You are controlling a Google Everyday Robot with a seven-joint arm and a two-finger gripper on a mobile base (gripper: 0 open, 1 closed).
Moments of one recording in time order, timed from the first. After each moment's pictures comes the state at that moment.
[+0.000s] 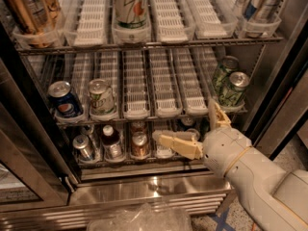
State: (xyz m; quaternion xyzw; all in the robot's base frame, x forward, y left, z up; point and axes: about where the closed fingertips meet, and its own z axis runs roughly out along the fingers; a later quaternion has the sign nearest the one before) arm 0.459 -0.076 0.867 -0.22 0.68 0.22 0.66
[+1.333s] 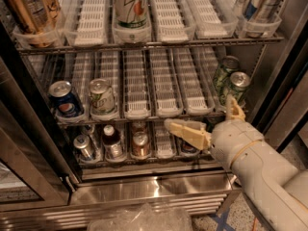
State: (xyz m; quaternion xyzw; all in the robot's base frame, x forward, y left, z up) arm 0.474 -0.108 0.875 -0.18 0.72 0.13 0.66
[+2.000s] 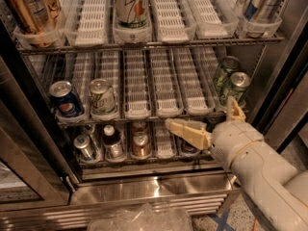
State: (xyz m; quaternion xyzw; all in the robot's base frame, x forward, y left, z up) arm 0.475 -0.114 0.872 -0.16 0.73 0.13 0.65
